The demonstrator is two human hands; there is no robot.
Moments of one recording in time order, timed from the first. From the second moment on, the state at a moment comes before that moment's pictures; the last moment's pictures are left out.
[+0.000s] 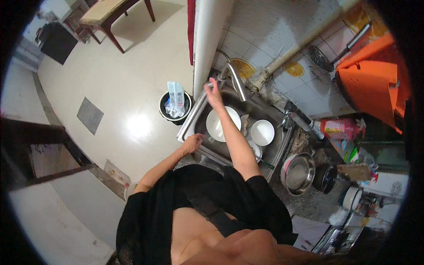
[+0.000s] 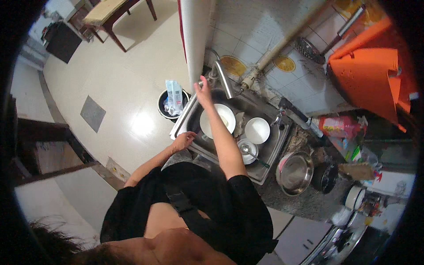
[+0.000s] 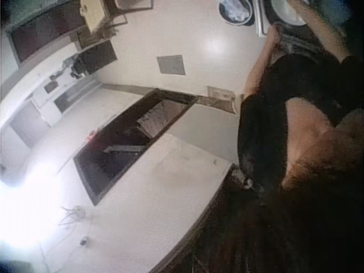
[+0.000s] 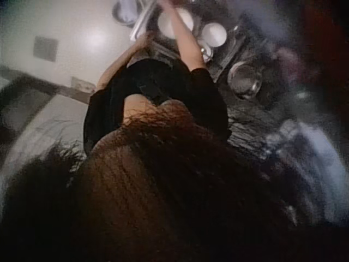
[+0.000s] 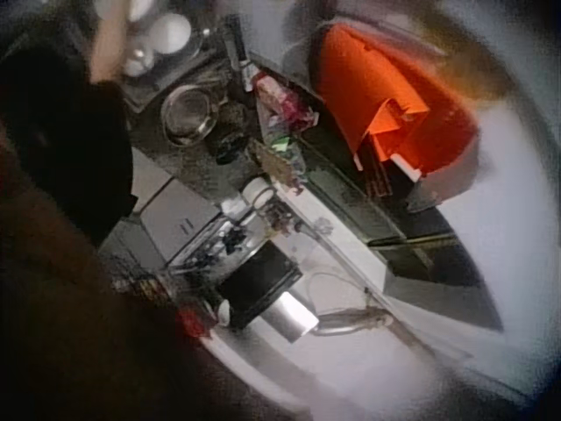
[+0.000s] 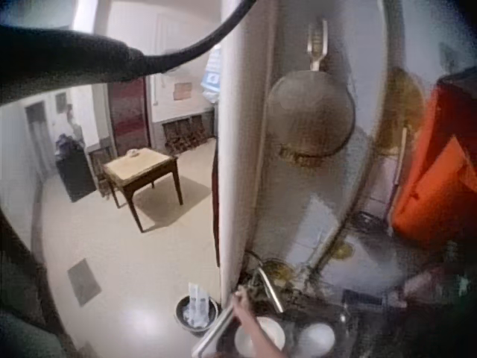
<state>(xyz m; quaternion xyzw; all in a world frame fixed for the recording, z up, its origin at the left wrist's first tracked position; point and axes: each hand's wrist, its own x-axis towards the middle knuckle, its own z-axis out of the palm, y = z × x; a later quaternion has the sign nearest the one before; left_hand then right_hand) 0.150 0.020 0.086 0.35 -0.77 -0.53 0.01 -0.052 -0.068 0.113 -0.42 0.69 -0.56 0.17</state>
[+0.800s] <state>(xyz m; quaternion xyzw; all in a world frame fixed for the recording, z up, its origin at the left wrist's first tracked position) 0.049 0.025 0.093 0.40 -0.76 -0.51 0.03 -0.076 0.062 -0.031 0.34 0.36 -0.73 0.48</state>
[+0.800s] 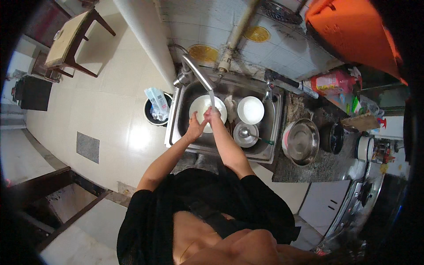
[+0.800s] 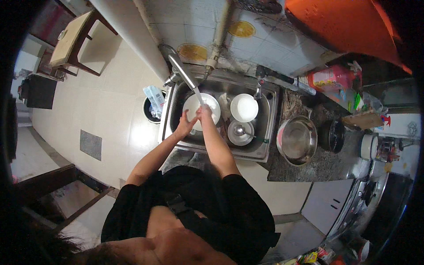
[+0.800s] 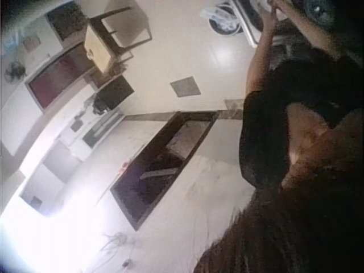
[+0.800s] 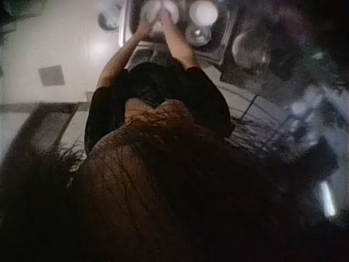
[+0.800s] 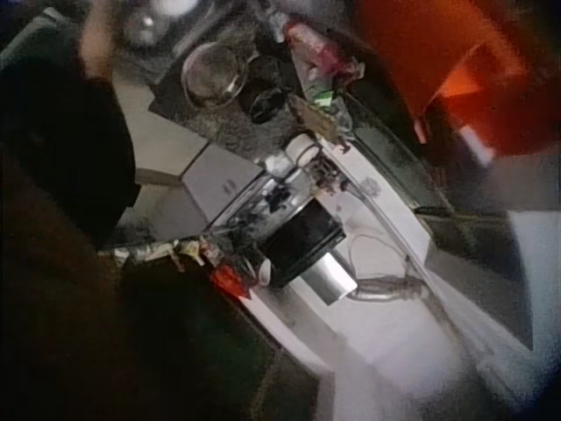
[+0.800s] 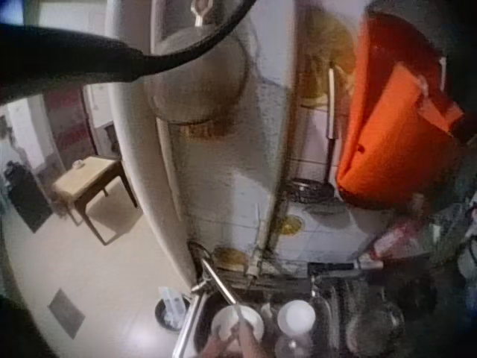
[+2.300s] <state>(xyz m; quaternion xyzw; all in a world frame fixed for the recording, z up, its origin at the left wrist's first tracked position) 0.063 0.051 -0.010 0.43 -0.59 -0.65 -0.21 -0.135 0.296 0.056 -0.19 0.81 -0.22 0.50</state>
